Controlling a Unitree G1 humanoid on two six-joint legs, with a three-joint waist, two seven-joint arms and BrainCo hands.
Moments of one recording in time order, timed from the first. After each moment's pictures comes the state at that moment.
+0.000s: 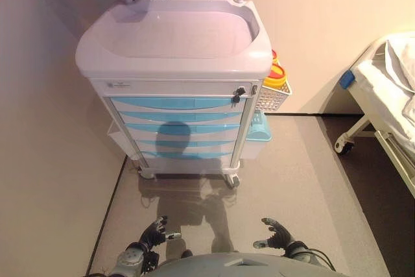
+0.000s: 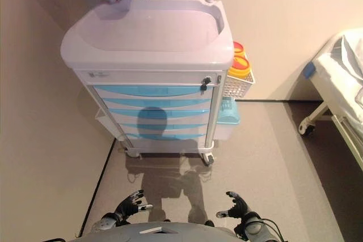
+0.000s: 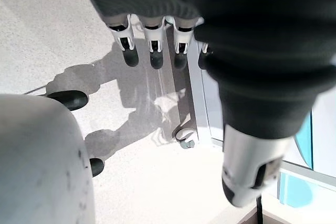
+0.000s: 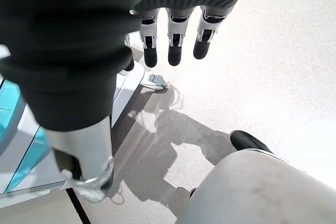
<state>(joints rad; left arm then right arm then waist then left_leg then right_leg) 0.00 0.21 -0.25 1.24 -0.16 -0.33 -0.16 0.00 -0.23 0.30 1.22 -0.19 -0.33 -0.06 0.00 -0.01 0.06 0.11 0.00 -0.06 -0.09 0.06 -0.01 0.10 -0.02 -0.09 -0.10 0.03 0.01</state>
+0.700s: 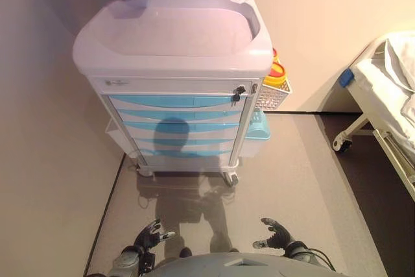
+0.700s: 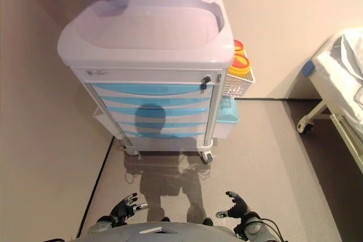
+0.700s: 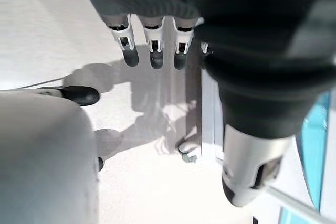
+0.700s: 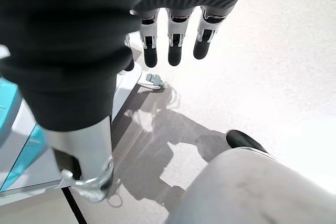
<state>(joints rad) 0.01 0.22 -0.16 1.25 -0.31 -0.25 -0.16 0.00 -0.23 0.31 1.21 -0.19 -0.32 -0.06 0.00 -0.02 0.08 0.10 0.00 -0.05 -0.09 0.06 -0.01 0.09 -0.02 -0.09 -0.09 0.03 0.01</state>
